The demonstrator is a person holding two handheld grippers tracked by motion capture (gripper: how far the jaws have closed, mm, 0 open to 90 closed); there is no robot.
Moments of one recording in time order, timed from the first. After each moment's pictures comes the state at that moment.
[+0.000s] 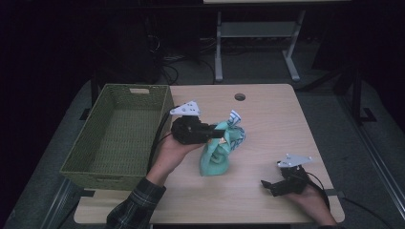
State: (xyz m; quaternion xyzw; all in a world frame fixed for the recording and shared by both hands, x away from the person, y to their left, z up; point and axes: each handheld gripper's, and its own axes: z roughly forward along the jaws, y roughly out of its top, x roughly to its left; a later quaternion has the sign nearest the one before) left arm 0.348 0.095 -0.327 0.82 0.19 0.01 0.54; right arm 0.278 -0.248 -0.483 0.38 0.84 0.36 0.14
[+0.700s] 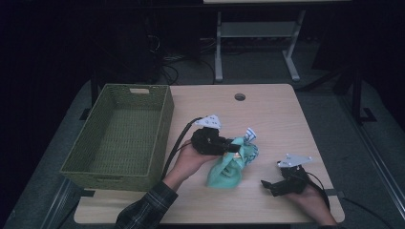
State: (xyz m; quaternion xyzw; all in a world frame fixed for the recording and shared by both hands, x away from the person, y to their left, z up) left arm 0.350 0.052 -0.374 0.85 0.17 -0.04 0.50; right arm 0.279 -0.249 -0.483 0.38 0.84 0.36 0.14
